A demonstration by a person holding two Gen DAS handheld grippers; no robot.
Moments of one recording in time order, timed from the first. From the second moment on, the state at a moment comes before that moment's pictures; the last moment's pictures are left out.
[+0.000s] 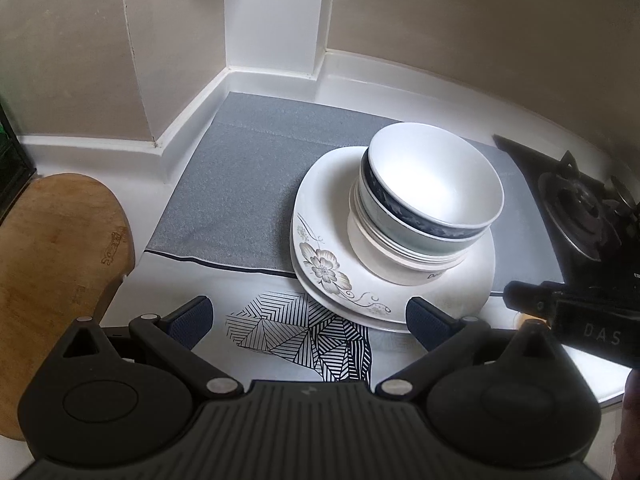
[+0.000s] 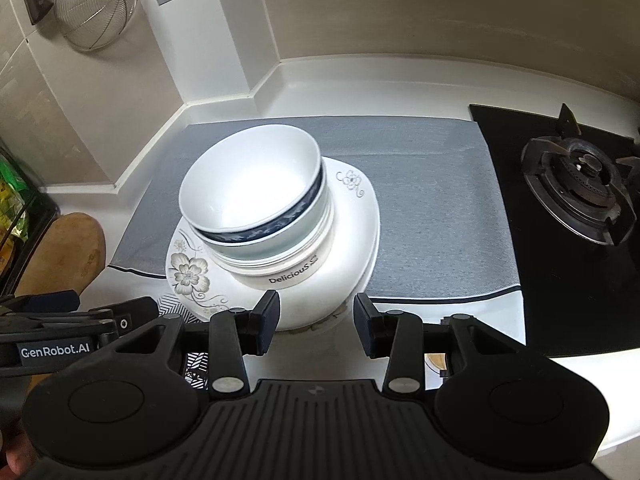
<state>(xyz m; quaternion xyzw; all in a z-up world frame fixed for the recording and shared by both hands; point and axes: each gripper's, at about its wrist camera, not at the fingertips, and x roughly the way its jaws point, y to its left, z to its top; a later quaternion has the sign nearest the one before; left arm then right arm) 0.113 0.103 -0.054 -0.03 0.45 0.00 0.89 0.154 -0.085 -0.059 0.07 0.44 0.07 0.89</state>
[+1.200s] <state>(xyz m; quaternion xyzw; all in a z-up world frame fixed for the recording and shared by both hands) 0.126 0.108 -0.055 -0.03 0.45 -0.02 0.89 0.169 -0.066 -0.061 0.06 0.45 0.08 0.89</state>
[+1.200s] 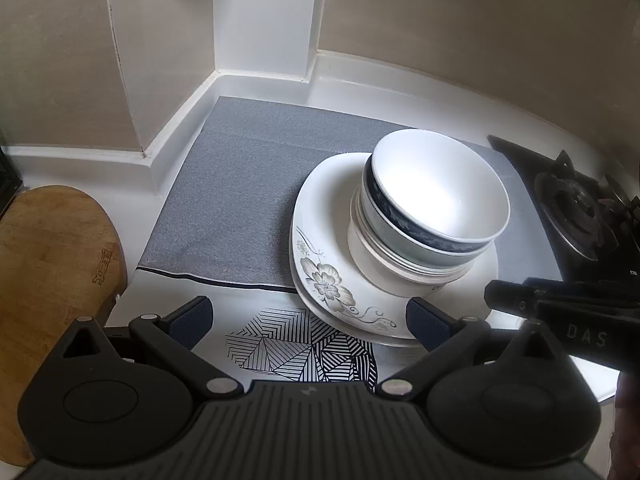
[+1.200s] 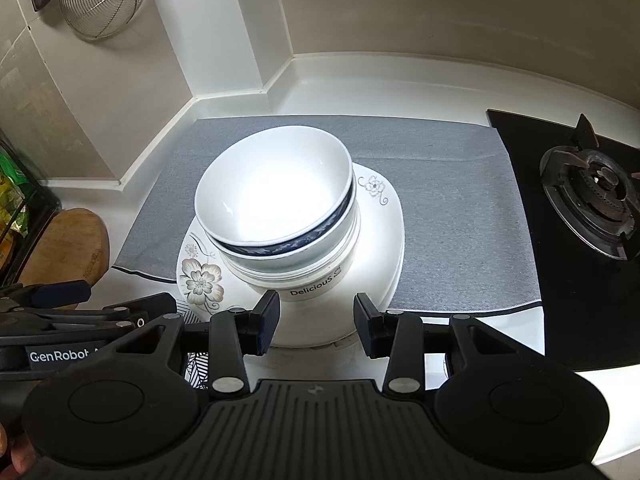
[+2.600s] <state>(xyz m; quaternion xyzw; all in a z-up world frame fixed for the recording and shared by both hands) 0.135 0.135 -0.069 -0.05 0.45 -0.06 0.89 0.177 -0.028 -0.068 0.03 0.48 0.05 0.88</state>
